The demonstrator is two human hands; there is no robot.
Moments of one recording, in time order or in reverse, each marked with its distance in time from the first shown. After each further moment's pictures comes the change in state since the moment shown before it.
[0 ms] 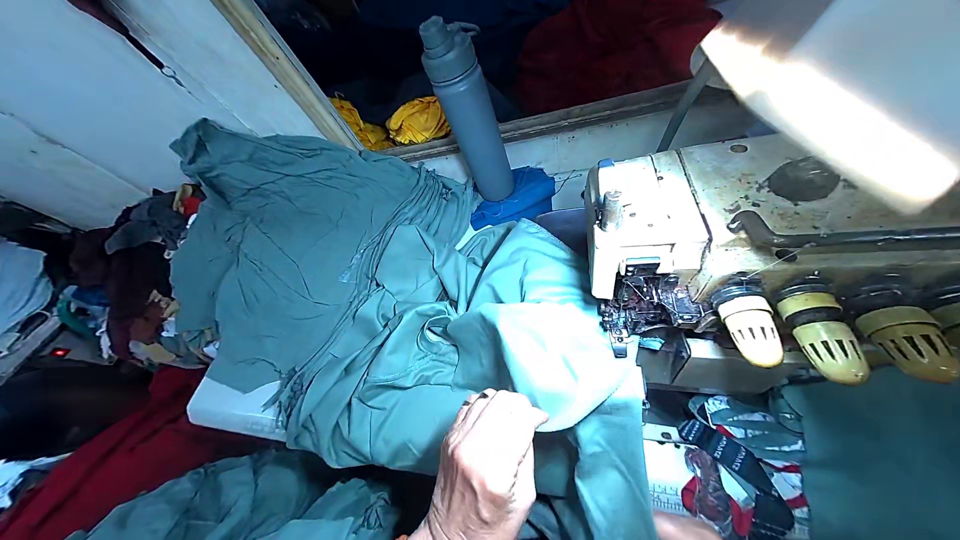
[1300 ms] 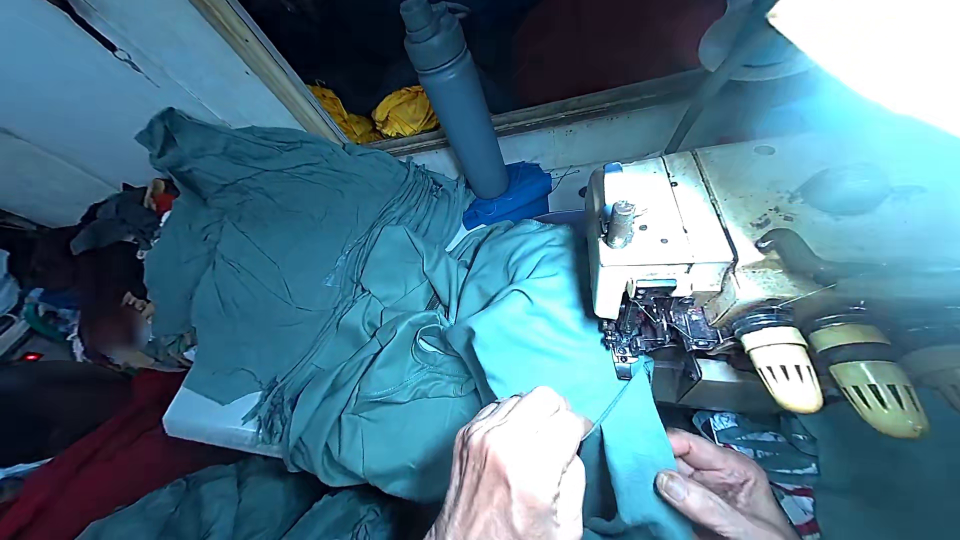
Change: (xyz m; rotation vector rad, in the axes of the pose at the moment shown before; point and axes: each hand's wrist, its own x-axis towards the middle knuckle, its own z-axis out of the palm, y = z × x) left_hand 0.049 0.023 -0.010 -0.127 -0.270 -0.064; right_hand 0.061 -0.037 -0.017 0.592 0.261 0.031
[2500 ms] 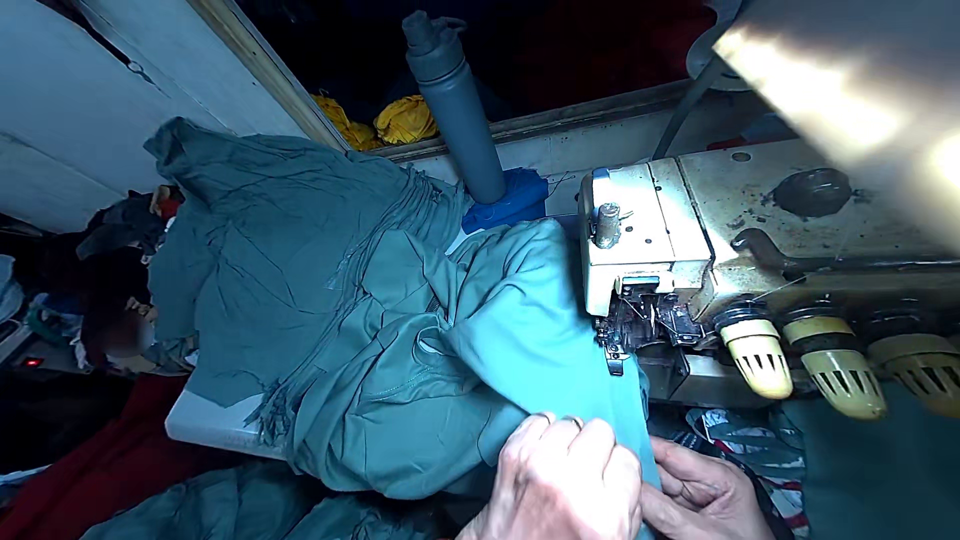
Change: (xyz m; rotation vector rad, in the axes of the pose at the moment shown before) left_hand -0.001 0.017 0.018 0.186 0.010 0.246; right_hand -0.007 0.002 0.011 -0.149 0.019 -0.041
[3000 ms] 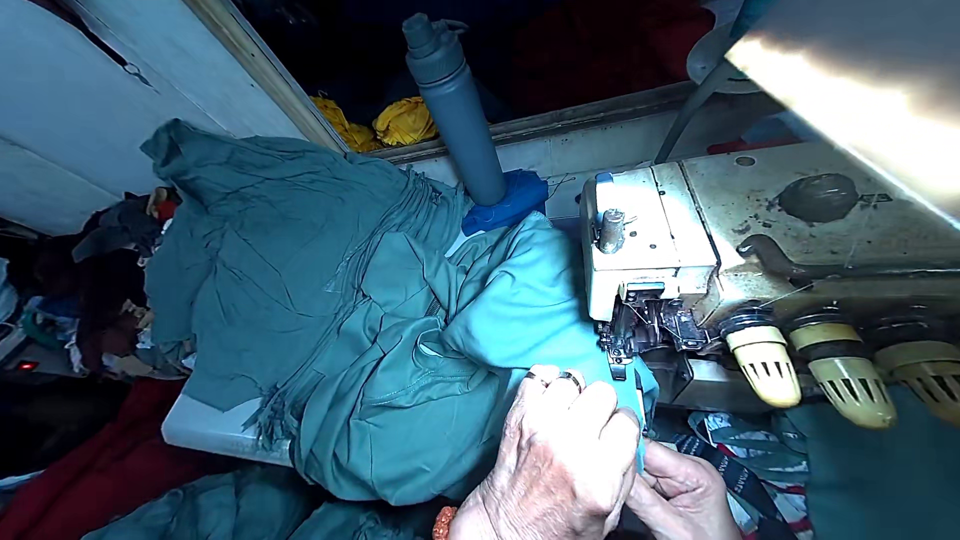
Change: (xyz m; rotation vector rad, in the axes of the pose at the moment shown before) left_hand 0.012 -0.022 0.024 -0.038 0.127 0.075; right_hand 0.009 0.018 0.020 -0.058 0.090 -0.109
